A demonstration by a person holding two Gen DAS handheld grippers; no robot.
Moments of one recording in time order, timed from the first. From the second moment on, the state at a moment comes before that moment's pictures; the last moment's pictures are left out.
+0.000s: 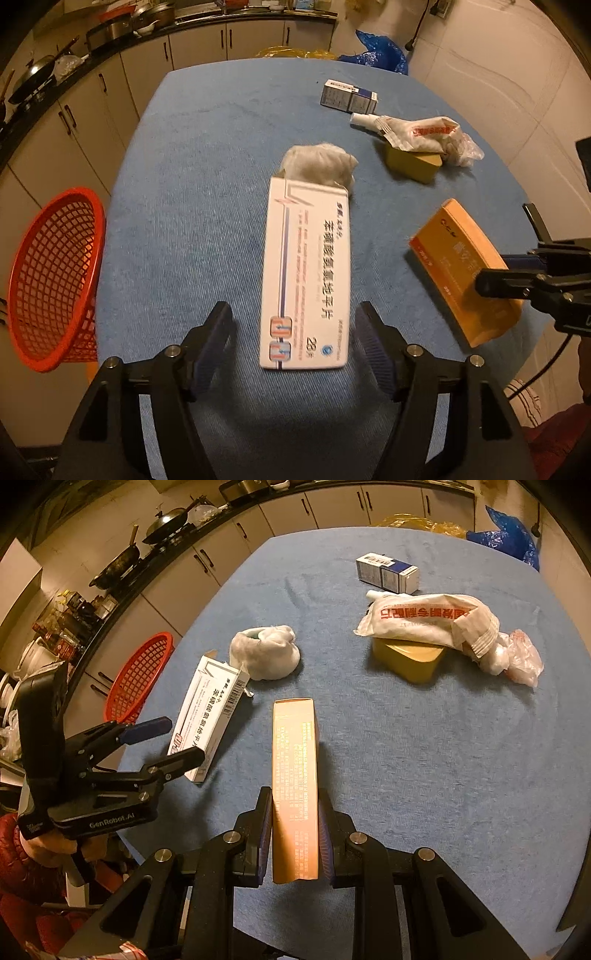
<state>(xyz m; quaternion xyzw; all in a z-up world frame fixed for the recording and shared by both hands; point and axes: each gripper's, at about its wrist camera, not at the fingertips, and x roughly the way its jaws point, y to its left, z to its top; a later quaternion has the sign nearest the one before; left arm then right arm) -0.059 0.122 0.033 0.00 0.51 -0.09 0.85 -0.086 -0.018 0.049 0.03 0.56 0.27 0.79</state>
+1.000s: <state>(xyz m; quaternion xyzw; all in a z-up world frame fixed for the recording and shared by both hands) -0.074 0.172 0.084 -0.03 0.45 -0.04 0.89 -0.070 0.043 0.085 0.01 0.52 0.31 0.79</state>
